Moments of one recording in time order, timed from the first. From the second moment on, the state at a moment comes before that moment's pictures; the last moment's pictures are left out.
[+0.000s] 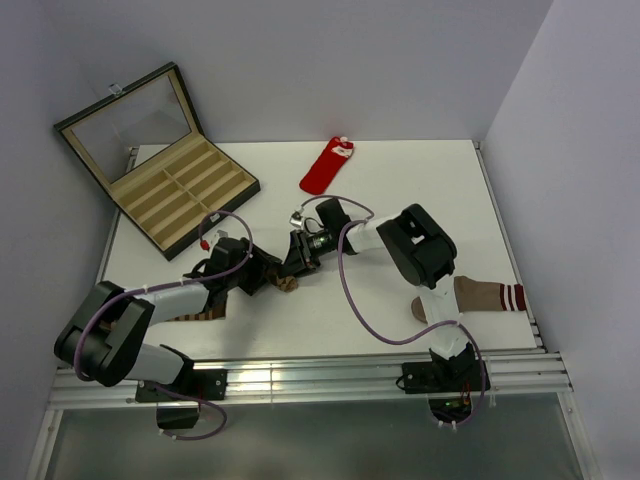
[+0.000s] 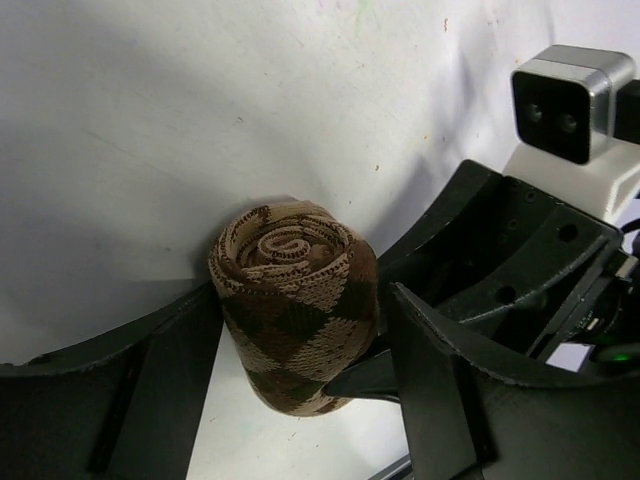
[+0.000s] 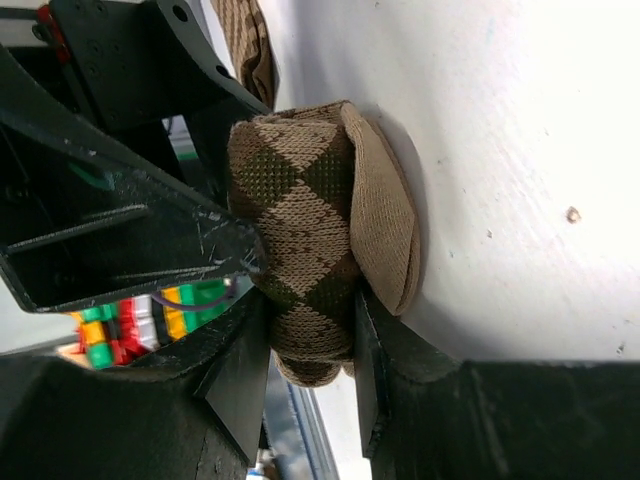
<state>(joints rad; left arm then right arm) -0.50 1.39 0.44 0.23 0.01 -1.31 0.60 2.19 1.21 0.16 -1.05 0.65</state>
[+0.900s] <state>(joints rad) -0.53 1.52 0.56 0.21 0.01 -1.31 0.59 2.00 1.04 0.21 -0.79 0.66</state>
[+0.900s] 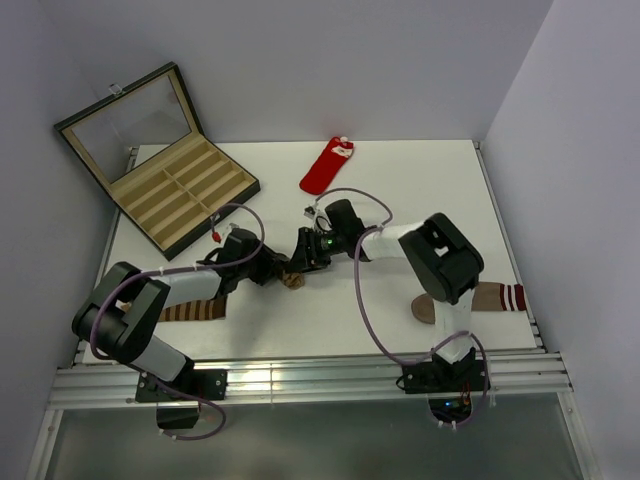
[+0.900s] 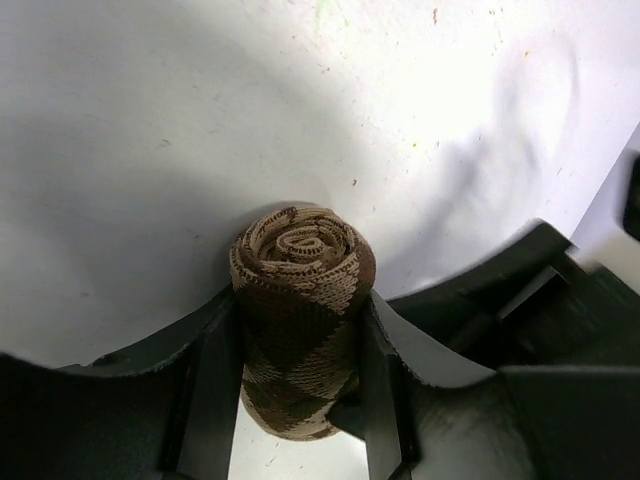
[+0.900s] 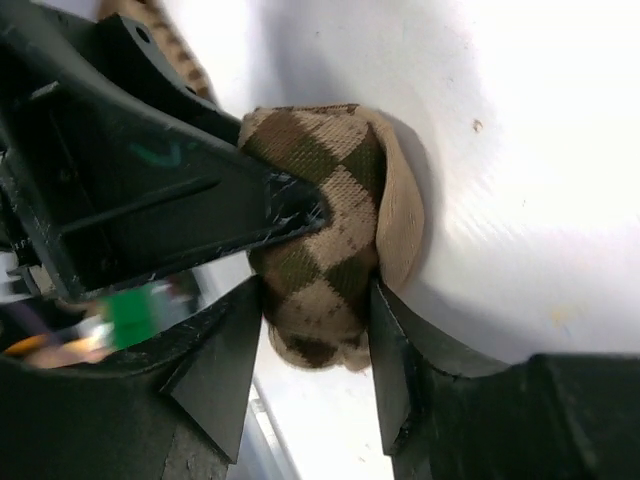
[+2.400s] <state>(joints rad) -0.54 1.52 0.63 0.07 -0.03 -1.31 0.64 1.93 1.00 0.24 -0.64 0.52</state>
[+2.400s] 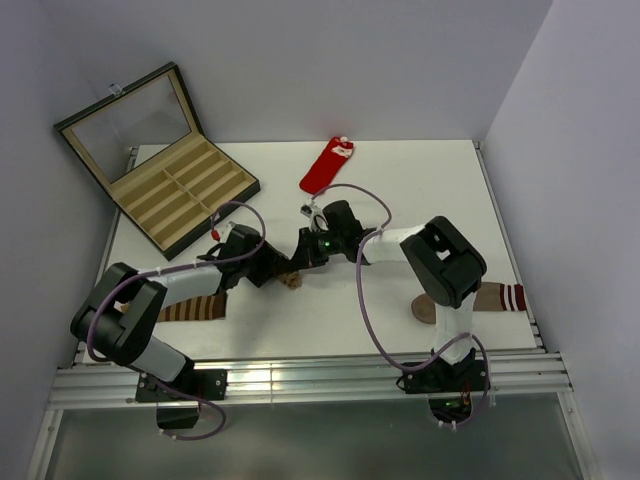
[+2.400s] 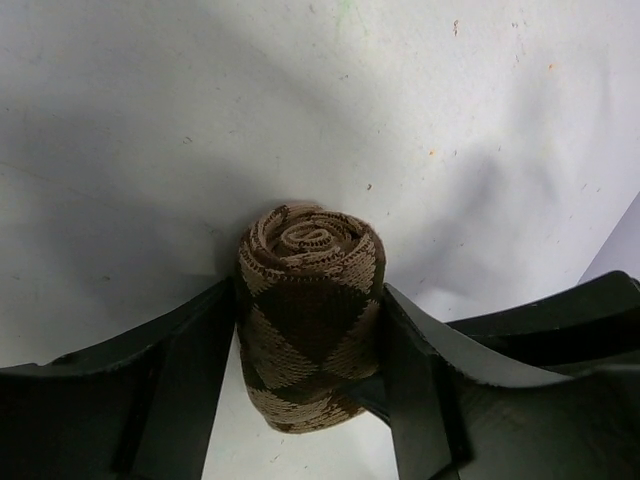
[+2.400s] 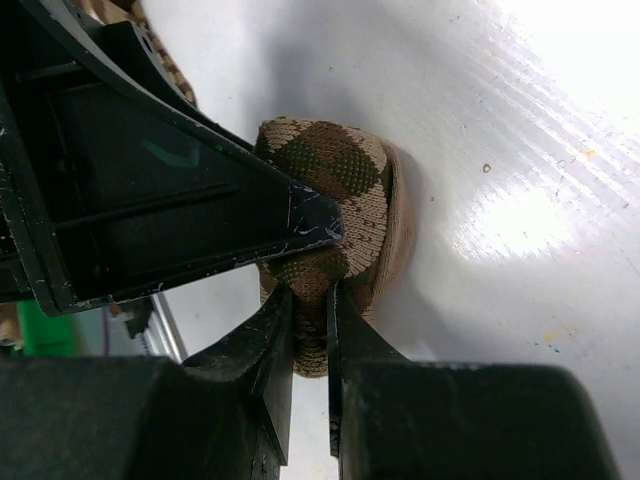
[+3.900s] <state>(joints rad) -0.24 1.35 1.12 -0.27 -0.19 -0.25 0.55 1.12 0.86 -0.13 -0.25 0.40</state>
